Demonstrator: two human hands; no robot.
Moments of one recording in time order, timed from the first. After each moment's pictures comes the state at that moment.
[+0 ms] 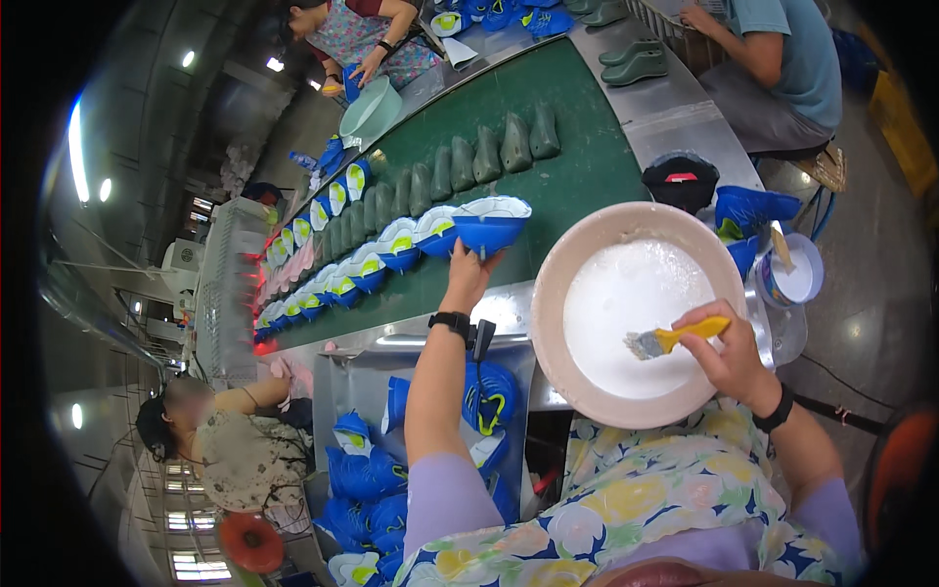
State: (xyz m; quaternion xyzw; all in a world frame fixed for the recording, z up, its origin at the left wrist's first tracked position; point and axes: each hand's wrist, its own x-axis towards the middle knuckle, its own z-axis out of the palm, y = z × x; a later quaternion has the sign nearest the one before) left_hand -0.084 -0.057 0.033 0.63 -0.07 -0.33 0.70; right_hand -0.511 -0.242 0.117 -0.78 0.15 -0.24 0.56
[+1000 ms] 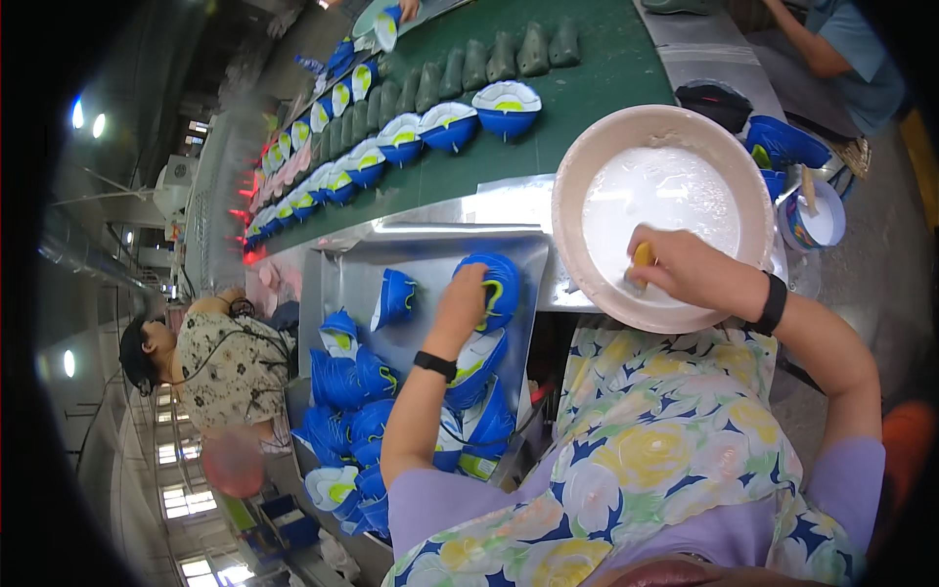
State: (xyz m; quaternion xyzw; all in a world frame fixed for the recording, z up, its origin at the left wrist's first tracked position) left_hand -0.240 0.157 0.071 0.90 -0.42 -0.09 0.09; right_hand -0.445 -0.196 0.144 -0.88 -0.01 0.04 0.48
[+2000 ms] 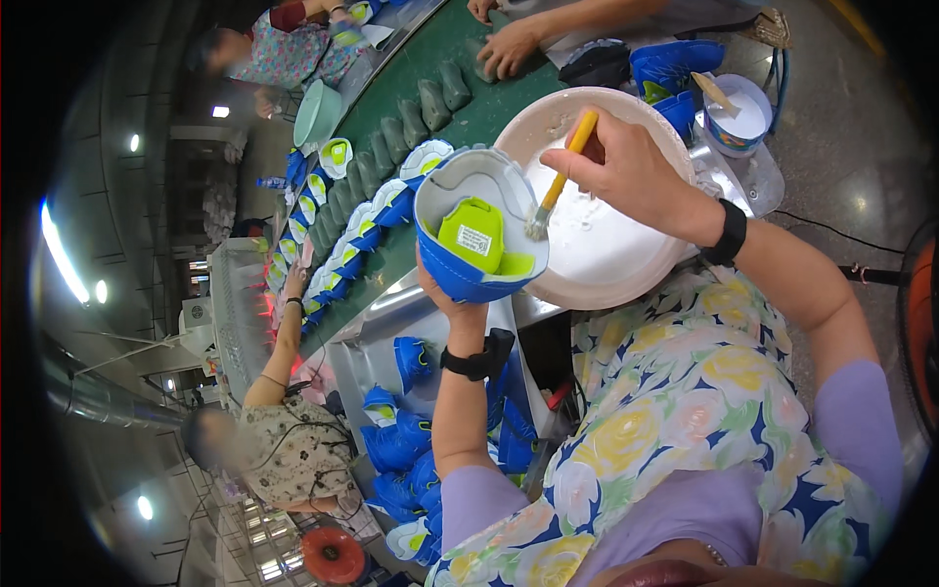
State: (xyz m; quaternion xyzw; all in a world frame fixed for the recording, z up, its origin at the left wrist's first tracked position) left_hand -0.291 -0.005 0.130 0.57 -0.23 -0.20 0.77; right_hand -0.470 -0.229 0.158 -0.73 0.18 -0.34 0.56
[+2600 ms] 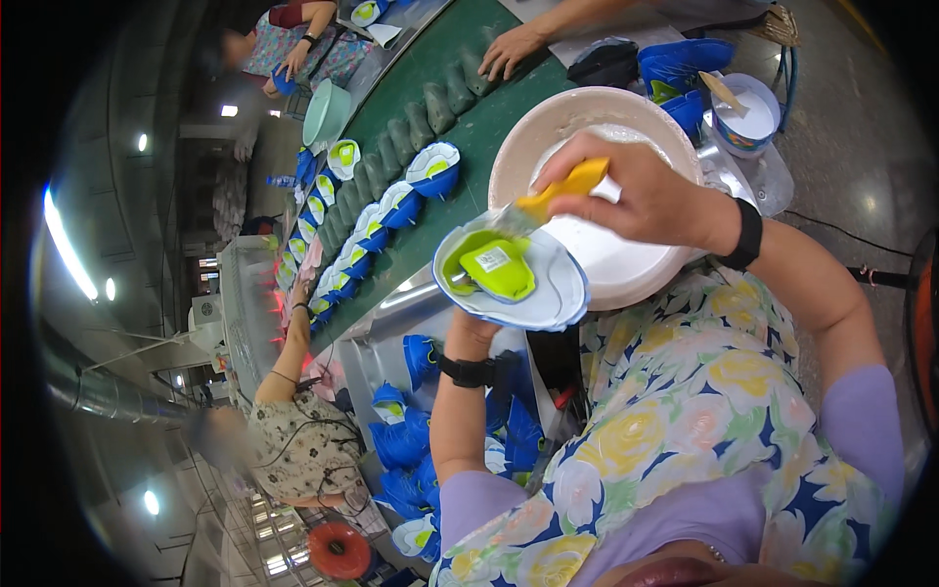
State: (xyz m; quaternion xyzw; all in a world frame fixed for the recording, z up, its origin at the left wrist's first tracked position) left_hand -0.284 0.019 0.117 0.34 -0.02 -0.62 0.70; right_hand -0.487 -0.234 0.170 -0.75 -0.08 -0.36 0.55
